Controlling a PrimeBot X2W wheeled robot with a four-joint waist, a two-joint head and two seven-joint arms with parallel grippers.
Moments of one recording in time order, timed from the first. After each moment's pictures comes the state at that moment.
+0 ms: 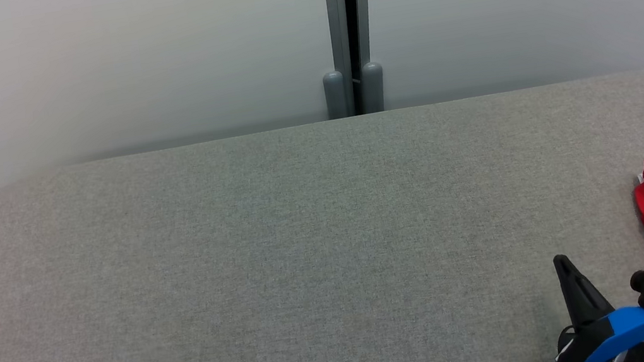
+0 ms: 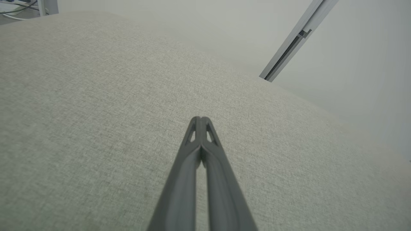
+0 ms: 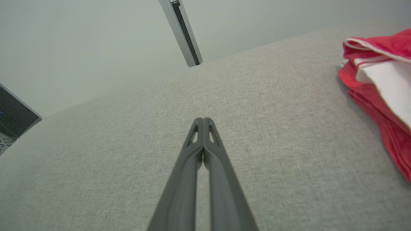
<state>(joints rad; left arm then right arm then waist) 0.04 0.05 -0.01 0.43 -0.47 -0.10 -0.19 -0.12 -0.05 -0.02 0.50 0.35 0.13 -0.19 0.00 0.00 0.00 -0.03</state>
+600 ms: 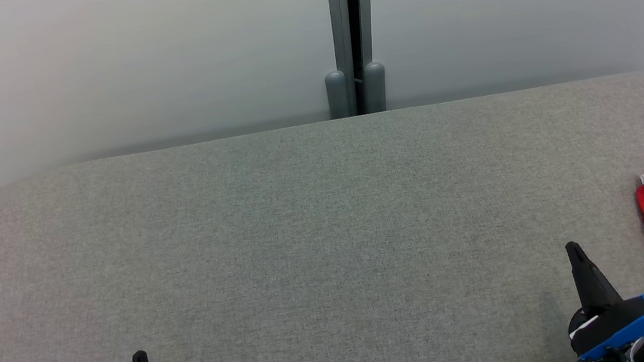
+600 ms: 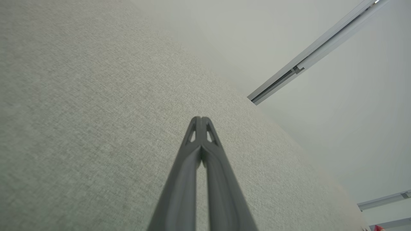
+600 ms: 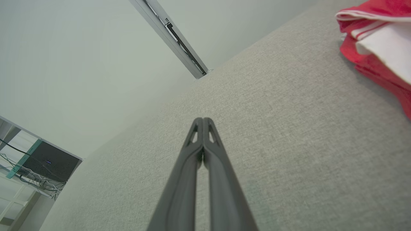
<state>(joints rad) 0.01 0.05 0.02 0.39 -0.74 -0.11 -0.12 -0.11 -0.05 -0.04 0.44 0.66 0.13 -0.12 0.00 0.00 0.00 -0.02</state>
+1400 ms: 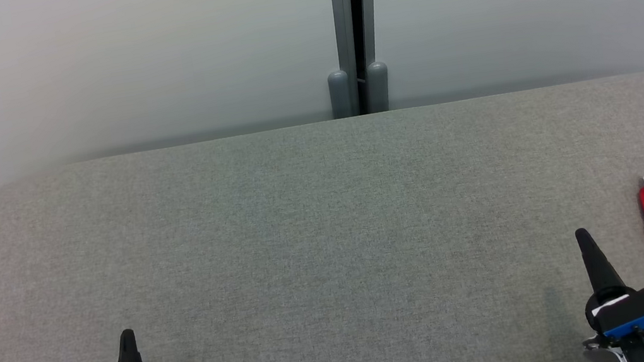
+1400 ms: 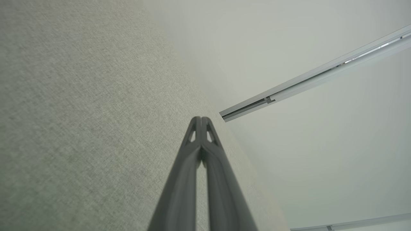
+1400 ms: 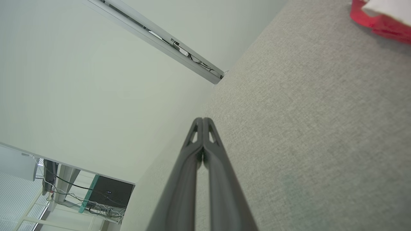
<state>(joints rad) -0.03 0.05 0.05 0.34 -1.05 -0.11 -0.04 -0.11 -0.05 -0.07 0.37 0.99 0.13 -0.04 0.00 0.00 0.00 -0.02</state>
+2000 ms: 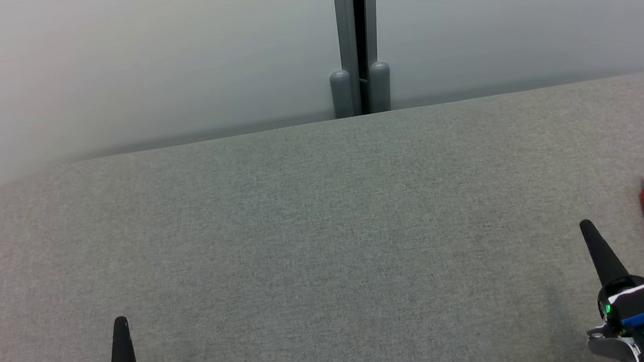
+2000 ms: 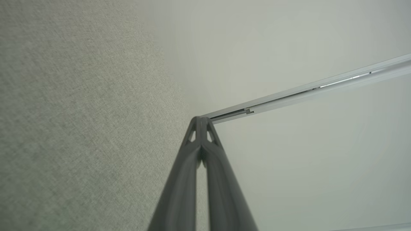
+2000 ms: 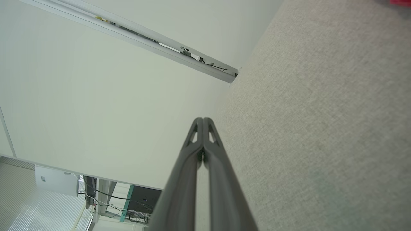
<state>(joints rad) -0.05 0.05 0.07 0.31 -1.22 -0.12 0.01 -0.11 -0.05 -0.08 0.33 1.18 0.13 0.01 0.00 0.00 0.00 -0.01</state>
